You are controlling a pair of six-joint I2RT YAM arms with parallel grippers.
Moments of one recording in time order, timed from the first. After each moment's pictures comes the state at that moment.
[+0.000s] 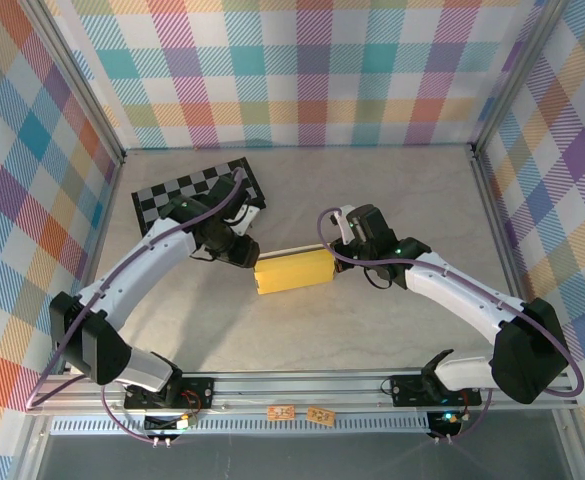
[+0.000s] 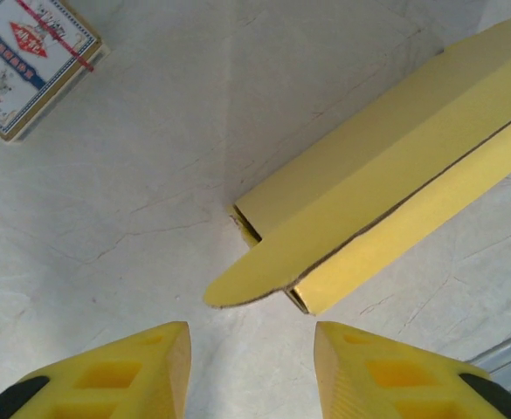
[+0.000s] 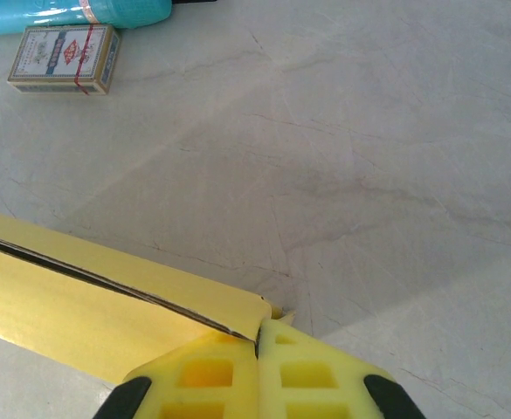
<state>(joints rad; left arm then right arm) -0.53 1.45 1.37 -1.14 0.09 -0.16 0.66 1.31 0.93 -0.41 0.00 0.18</state>
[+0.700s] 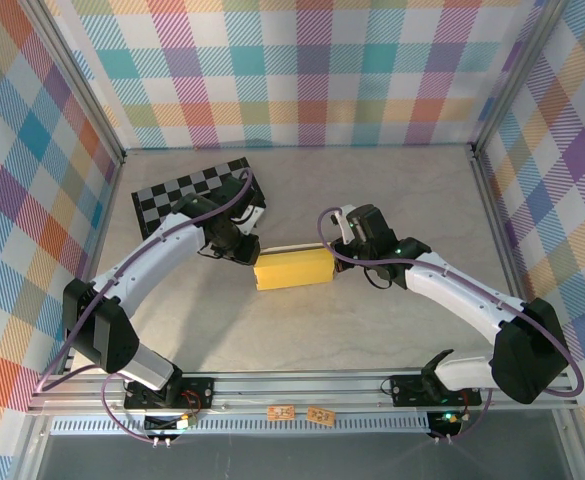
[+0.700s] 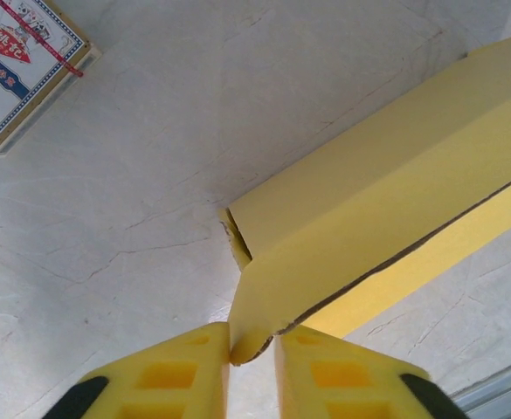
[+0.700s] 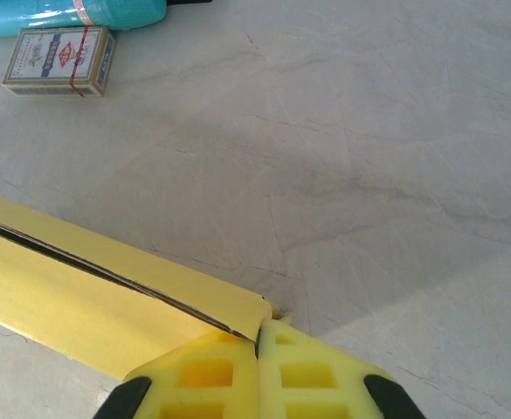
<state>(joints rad) -0.53 1.52 1.37 -1.10 0.09 -0.17 0.66 1.31 0.93 -0.41 0.01 0.19</state>
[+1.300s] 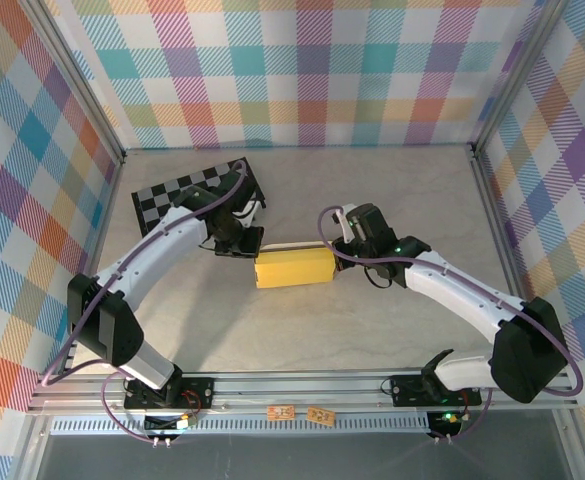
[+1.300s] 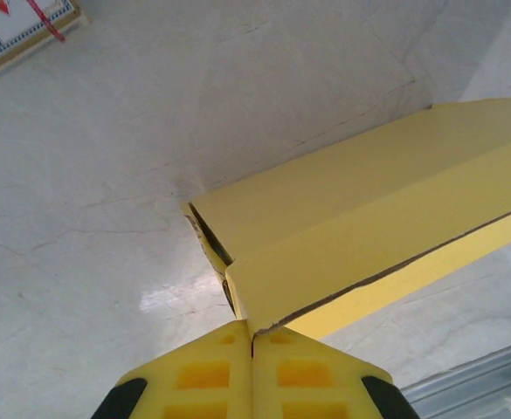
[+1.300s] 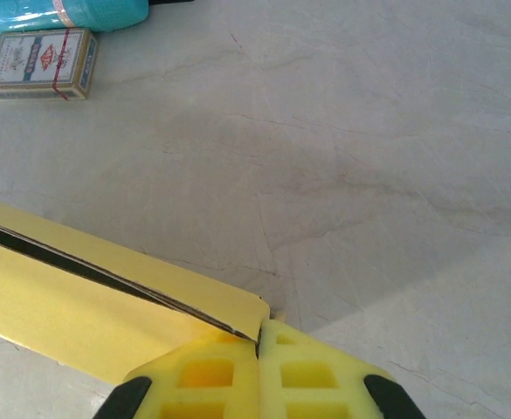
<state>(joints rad) -0.52 1.57 1.44 -1.14 0.17 -0.40 0.65 1.33 0.95 -0.43 0.03 0.21</state>
